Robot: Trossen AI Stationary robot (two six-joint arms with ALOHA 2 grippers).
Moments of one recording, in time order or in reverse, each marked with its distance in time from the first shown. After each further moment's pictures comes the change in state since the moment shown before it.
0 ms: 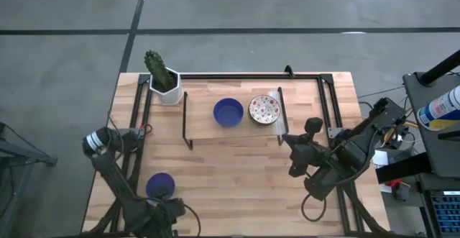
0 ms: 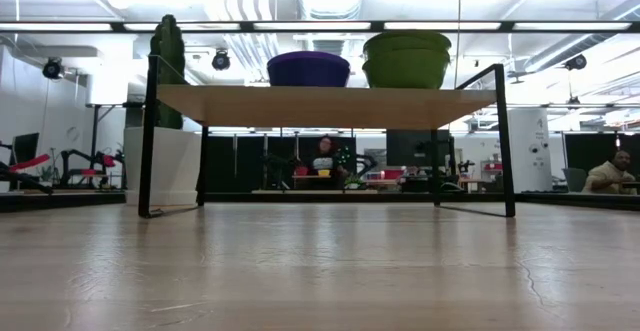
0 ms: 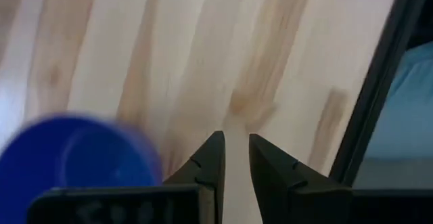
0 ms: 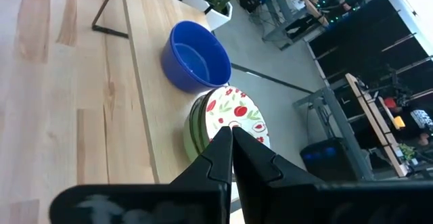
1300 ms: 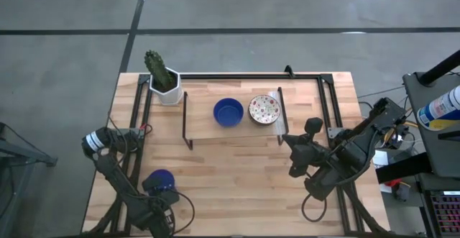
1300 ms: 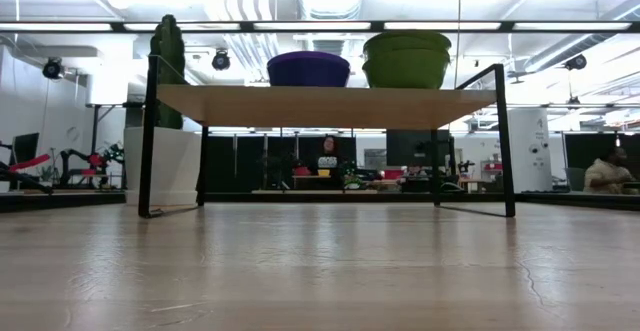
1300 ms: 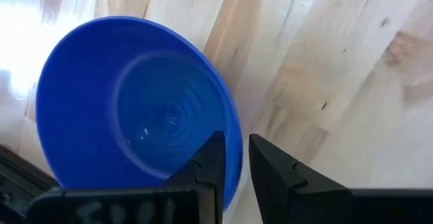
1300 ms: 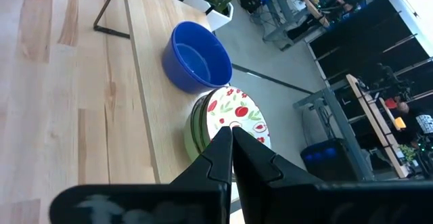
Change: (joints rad) left arm -0.009 -0.003 -0.191 -0.077 0.110 -0.145; right arm -0.001 0.000 0.001 0.001 -0.002 -0.003
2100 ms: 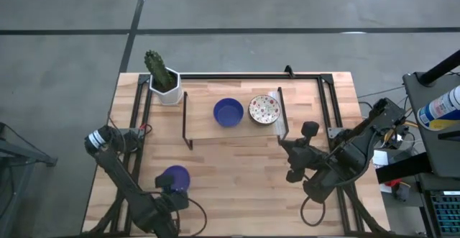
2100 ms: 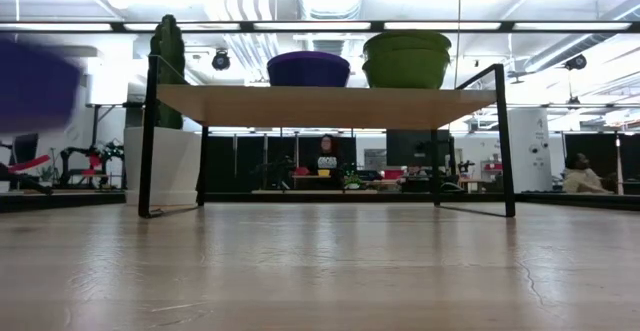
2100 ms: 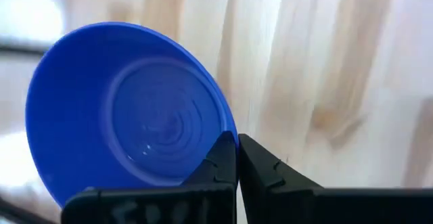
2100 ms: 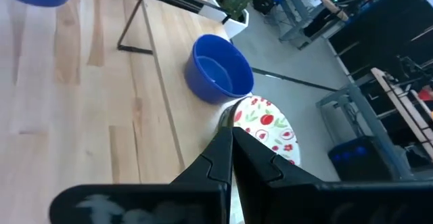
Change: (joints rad) left arm 0.075 0.000 0.224 -0.132 -0.175 0.327; right arm 0.002 0.008 -0.001 0.107 -0.040 0.011
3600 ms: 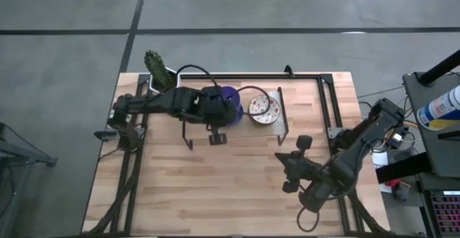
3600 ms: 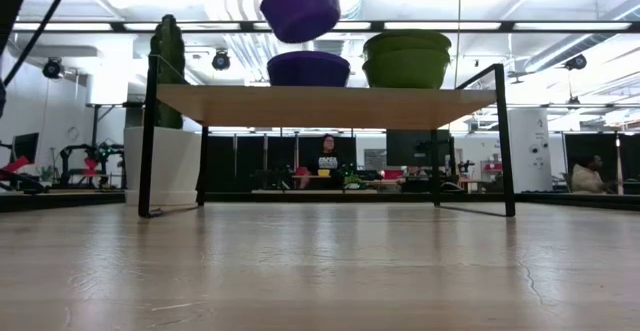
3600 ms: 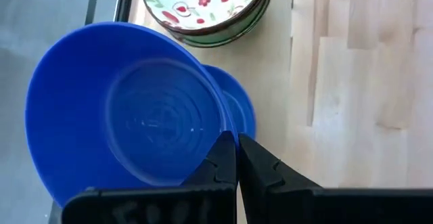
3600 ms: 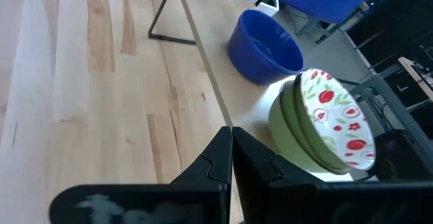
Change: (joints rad) left arm 0.828 0.000 0.693 -0.109 -0.037 1.022; right arm 0.050 0.006 -0.244 0.225 -0.021 0.106
